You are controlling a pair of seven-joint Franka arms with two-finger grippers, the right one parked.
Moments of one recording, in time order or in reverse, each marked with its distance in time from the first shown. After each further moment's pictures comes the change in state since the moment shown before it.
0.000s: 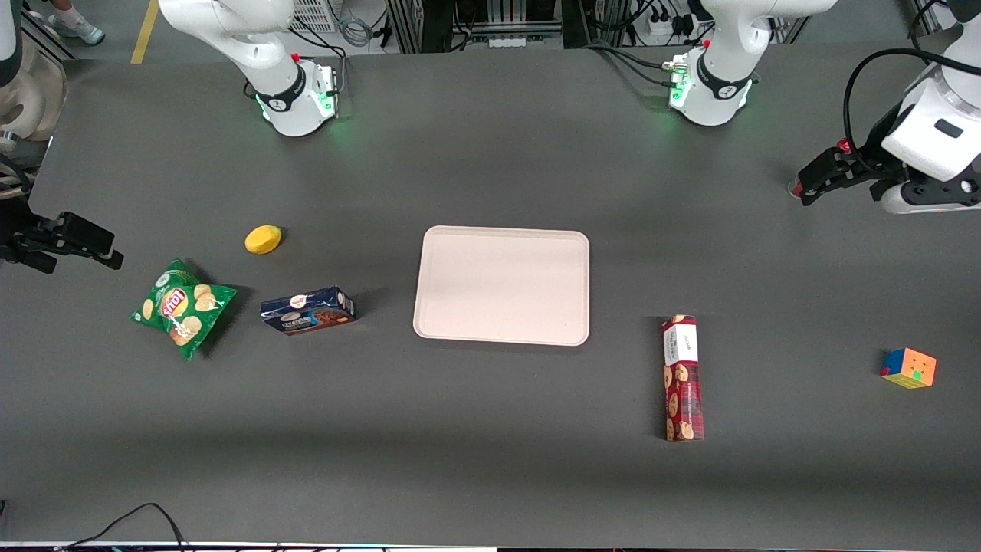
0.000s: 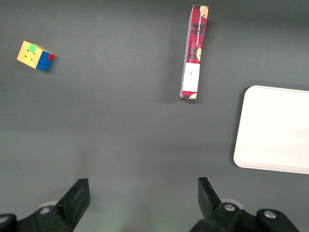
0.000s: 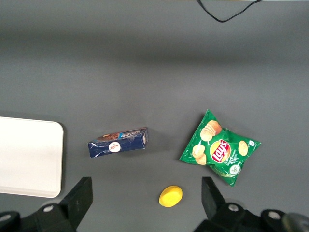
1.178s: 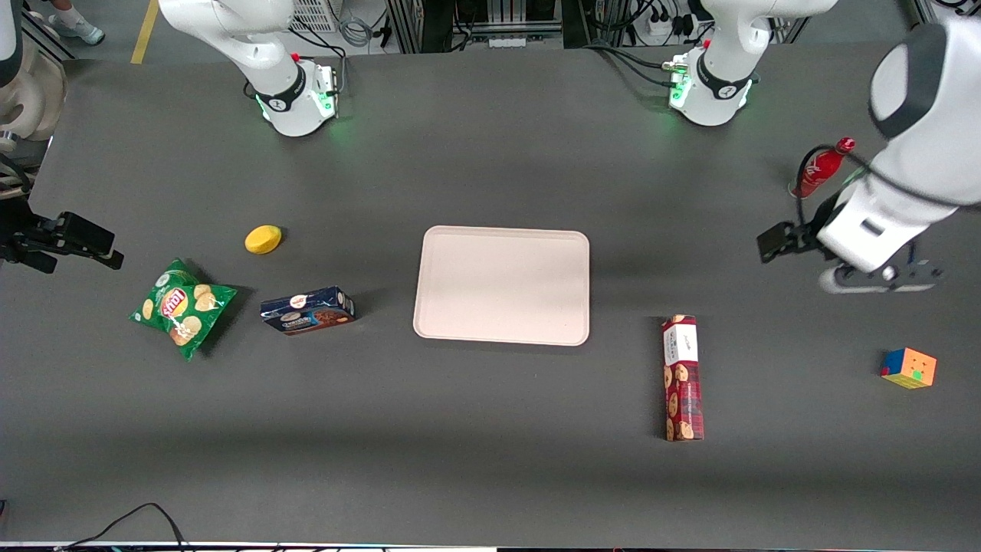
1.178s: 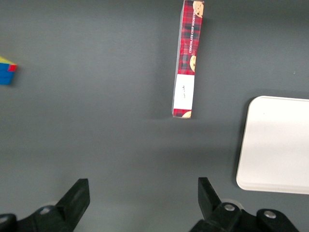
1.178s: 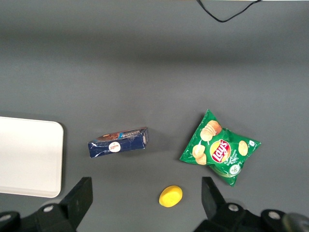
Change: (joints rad) arm -0.016 0.200 -0.014 -0.014 -0.011 0.170 0.001
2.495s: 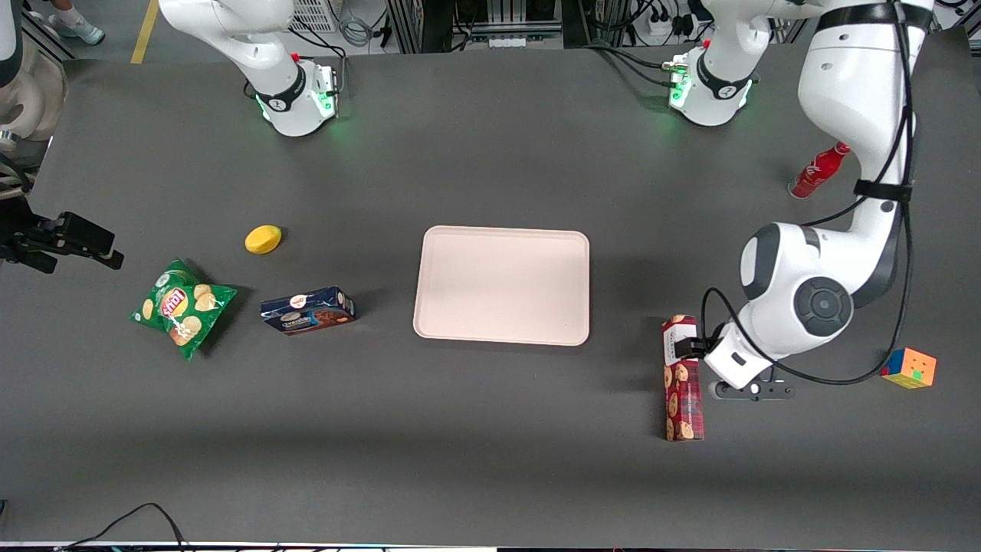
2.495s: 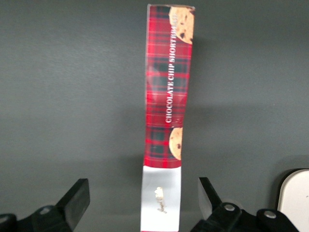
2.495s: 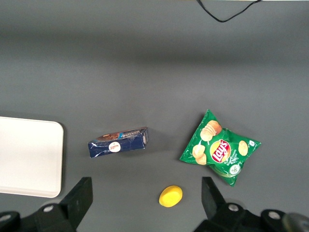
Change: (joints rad) arm -0.054 0.475 -0.006 0.075 0.000 0.437 -0.010
